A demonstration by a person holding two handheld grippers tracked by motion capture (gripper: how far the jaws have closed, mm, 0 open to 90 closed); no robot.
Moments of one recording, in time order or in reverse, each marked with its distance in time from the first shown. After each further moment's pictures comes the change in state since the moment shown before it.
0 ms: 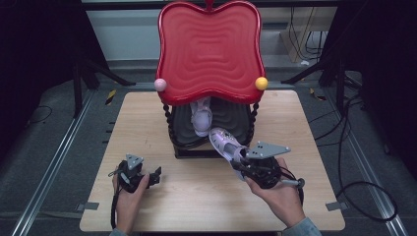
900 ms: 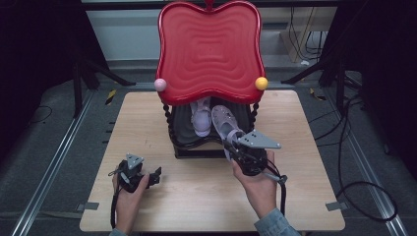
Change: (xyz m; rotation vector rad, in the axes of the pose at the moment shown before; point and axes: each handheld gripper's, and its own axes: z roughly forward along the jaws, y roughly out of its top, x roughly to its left) left arm 0.000 0.001 0.000 0.010 -0.011 0.011; right arm 0.005 0.023 0.030 -0.206 -0.204 0.110
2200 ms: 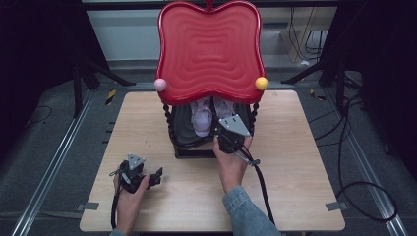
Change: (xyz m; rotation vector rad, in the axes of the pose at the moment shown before) left arm -0.004 0.000 0.000 0.005 -0.015 0.014; right arm 0.001 0.002 0.094 -0.156 -0.286 0.030
